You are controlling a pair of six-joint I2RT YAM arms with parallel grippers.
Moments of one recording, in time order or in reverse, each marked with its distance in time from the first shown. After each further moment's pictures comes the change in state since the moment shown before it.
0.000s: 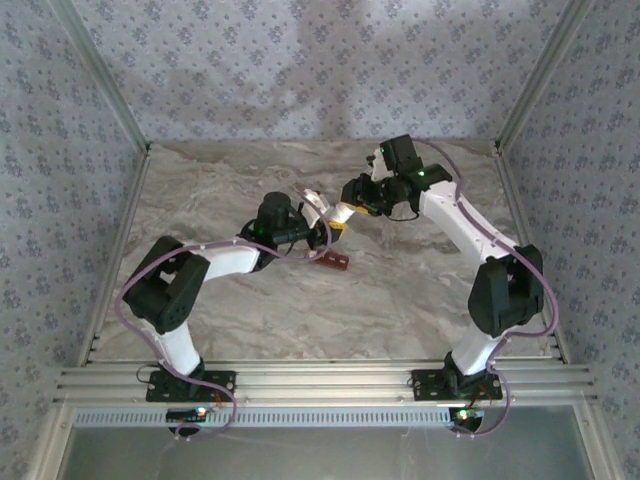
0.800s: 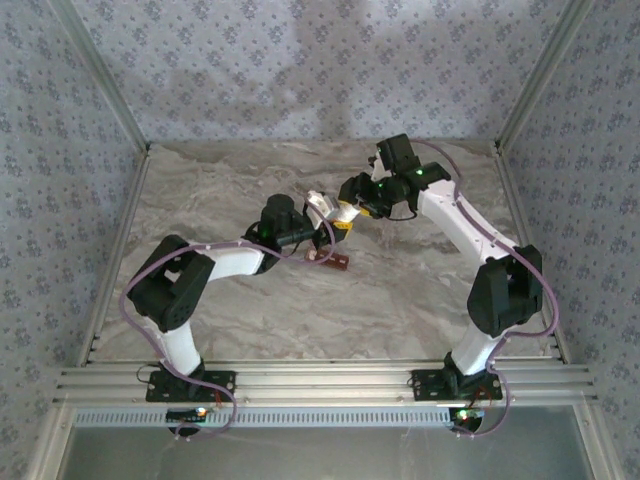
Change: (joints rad) left arm -0.027 0.024 0.000 0.097 -0.008 0.011; right arm 0.012 0.003 0.032 -0.048 0.043 0.074
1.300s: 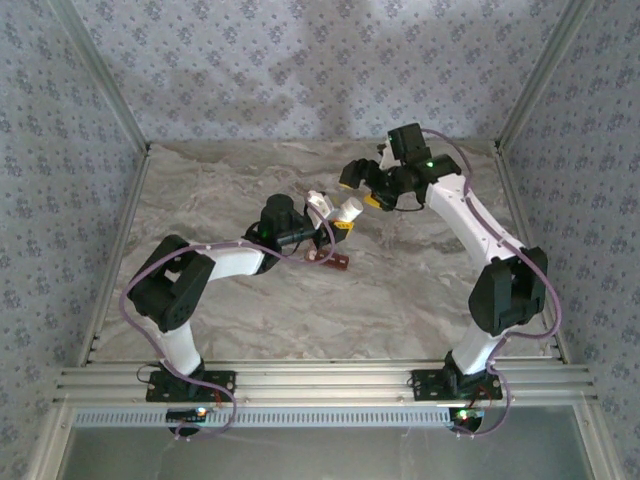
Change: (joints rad) left arm 0.000 0.000 0.000 0.023 0.020 0.000; right arm -0.061 0.000 0.061 -0.007 -0.023 0.001
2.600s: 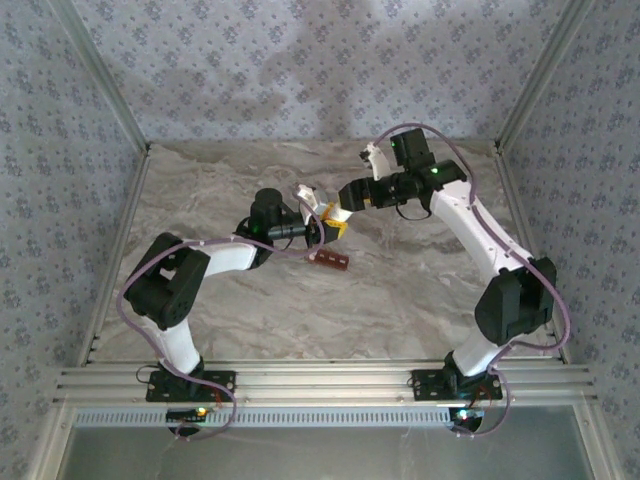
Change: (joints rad) left arm 0.075 -0.002 0.000 0.015 0.216 -0.109; right arm 0.021 -0.066 -0.051 -0.033 -0.104 -0.612
